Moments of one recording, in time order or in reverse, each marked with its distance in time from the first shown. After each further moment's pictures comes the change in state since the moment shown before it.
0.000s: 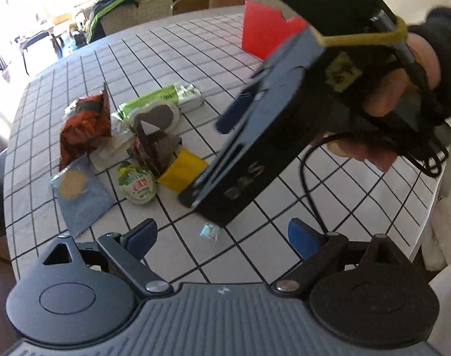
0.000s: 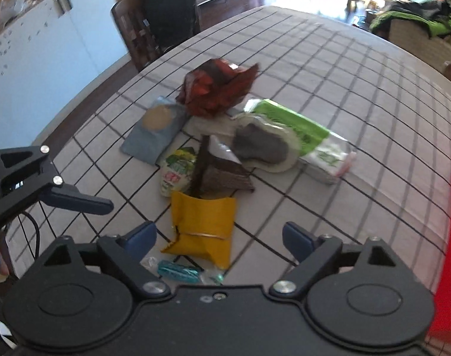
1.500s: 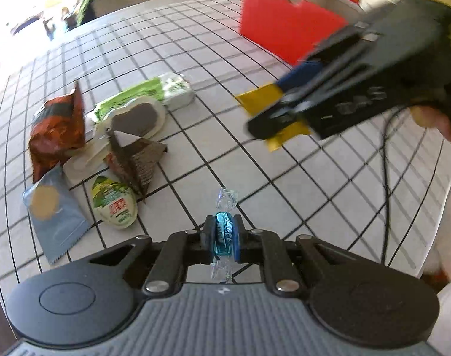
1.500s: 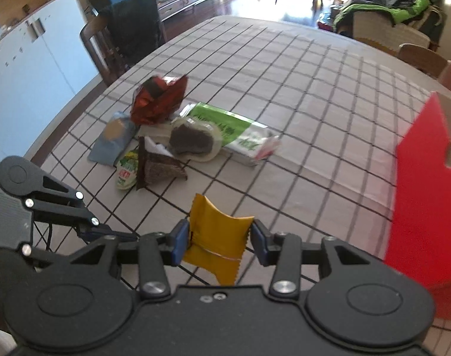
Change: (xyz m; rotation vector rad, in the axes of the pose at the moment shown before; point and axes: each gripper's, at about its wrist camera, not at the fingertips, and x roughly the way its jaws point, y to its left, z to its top) left arm 0.036 0.005 0.033 -0.043 0.070 -0.031; right arm -0.064 -0.056 -0.027 0.170 -0.073 -0.087
